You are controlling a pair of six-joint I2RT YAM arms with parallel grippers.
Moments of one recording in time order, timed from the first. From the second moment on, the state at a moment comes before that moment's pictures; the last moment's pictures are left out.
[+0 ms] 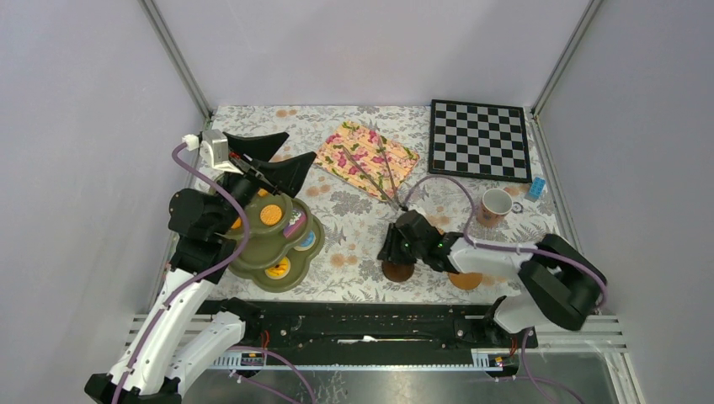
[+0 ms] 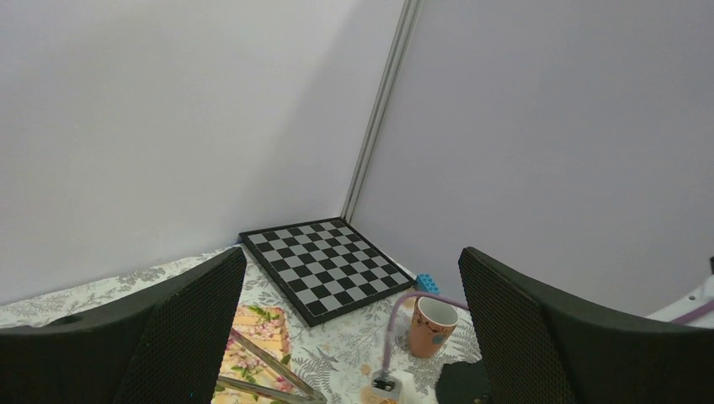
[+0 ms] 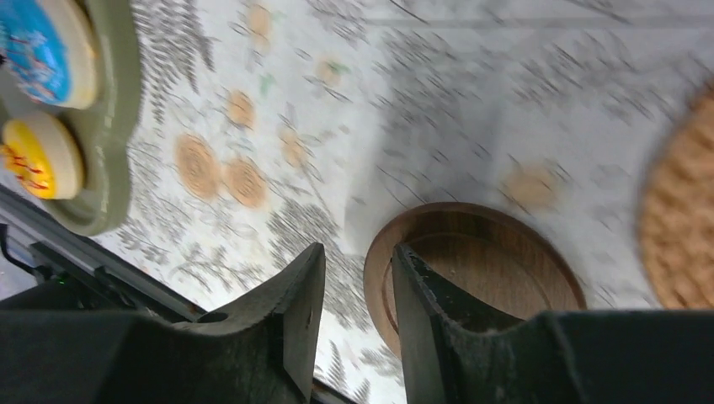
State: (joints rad) left arm -0.38 0.73 0.87 0.29 0.33 -0.45; right arm 0.84 1.38 0.54 -0.03 0.00 0.89
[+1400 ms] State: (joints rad) left arm -0.38 0.74 0.87 0.28 0.33 -0.44; right arm 0.83 2.01 1.22 0.04 0.22 0.67
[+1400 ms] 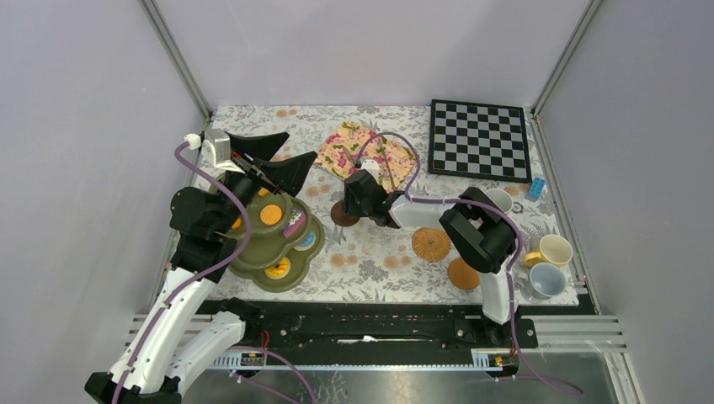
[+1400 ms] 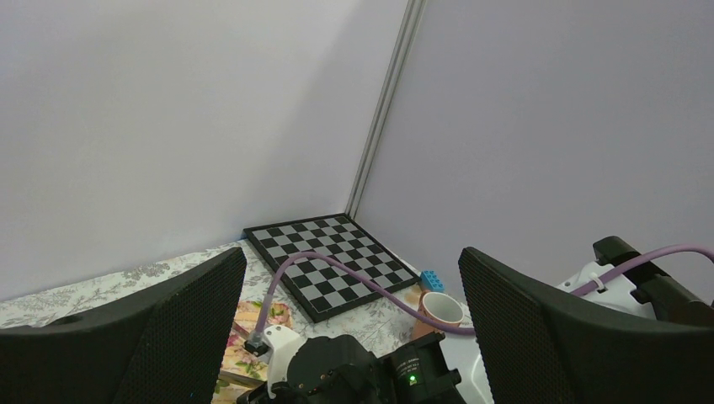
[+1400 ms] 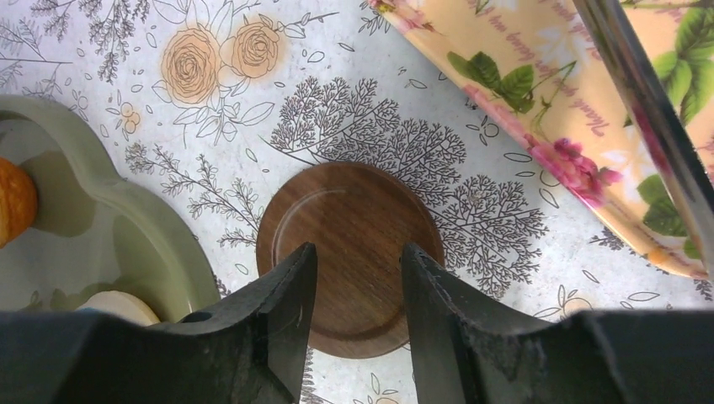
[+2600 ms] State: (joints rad) left arm -0.41 0.74 0.87 0.28 0.34 -0.44; right arm 0.26 1.19 0.98 -0.64 0.57 0.21
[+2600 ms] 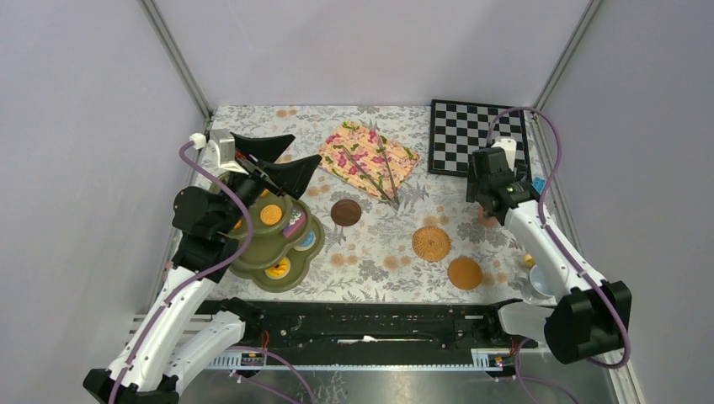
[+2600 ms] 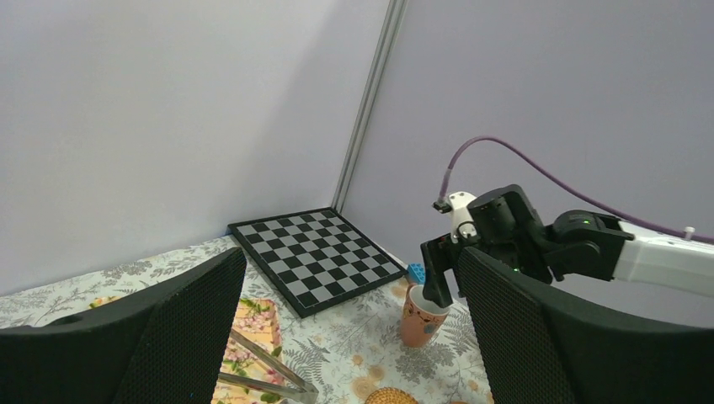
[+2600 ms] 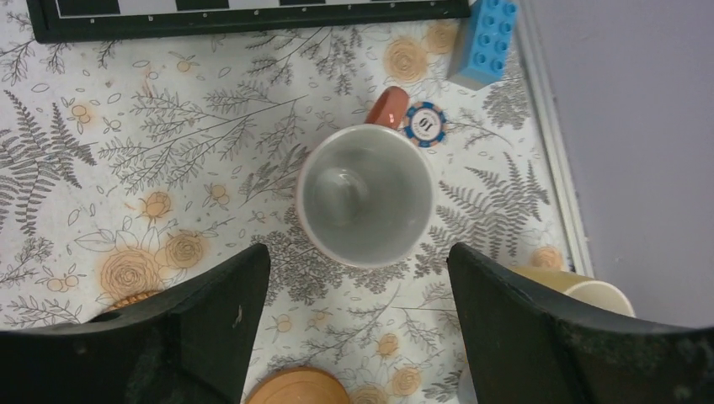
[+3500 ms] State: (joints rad) left arm -0.41 0.75 0.87 0.28 0.34 -0.44; right arm 0.19 1.47 0.96 -0.51 0.43 0.31
